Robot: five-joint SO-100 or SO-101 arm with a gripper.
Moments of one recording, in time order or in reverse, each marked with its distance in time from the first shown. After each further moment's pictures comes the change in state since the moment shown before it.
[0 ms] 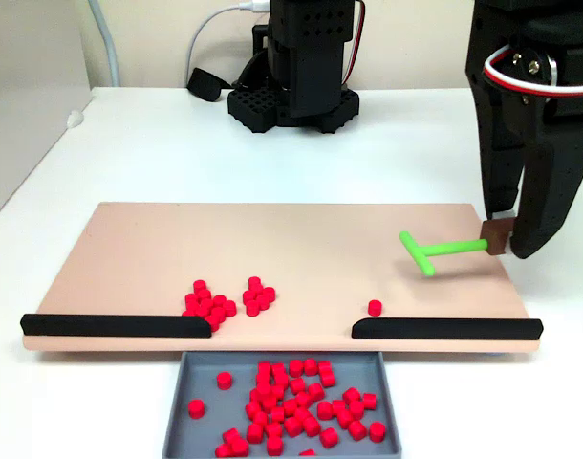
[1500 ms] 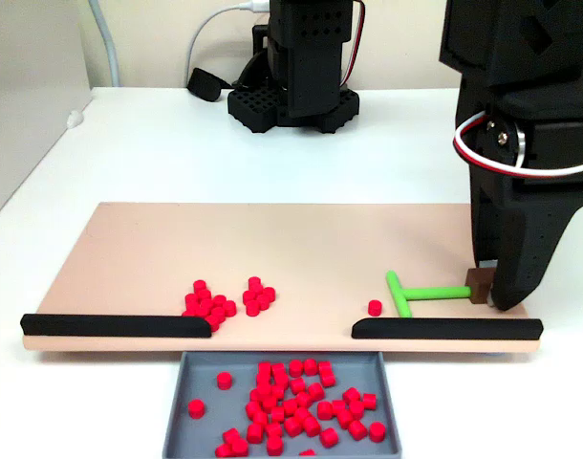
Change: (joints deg) arm 2.0 -9.5 -8.6 -0.3 4.5
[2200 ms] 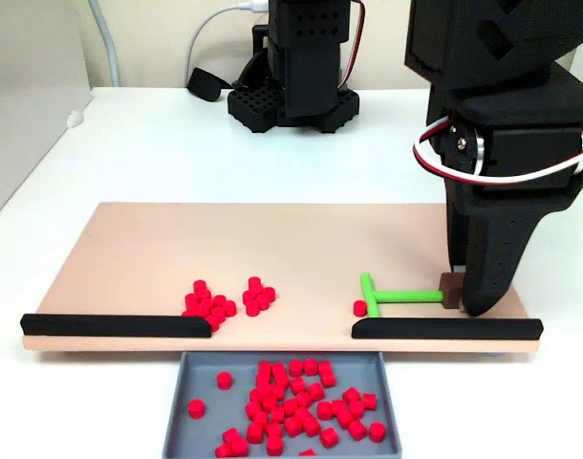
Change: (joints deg) arm 3.6 -0.5 -0.4 0.4 -0.1
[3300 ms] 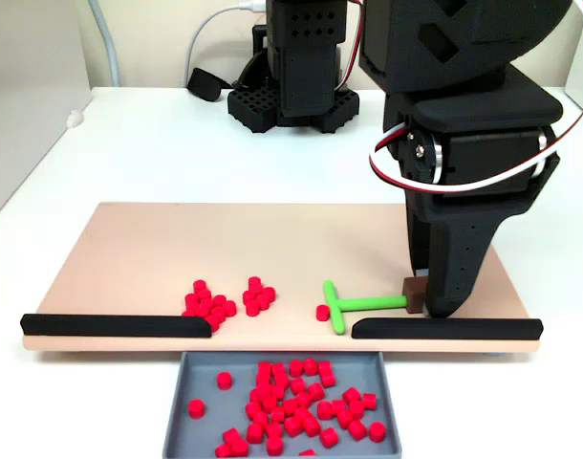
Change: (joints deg) arm 3.6 0.0 0.0 0.6 -9.1
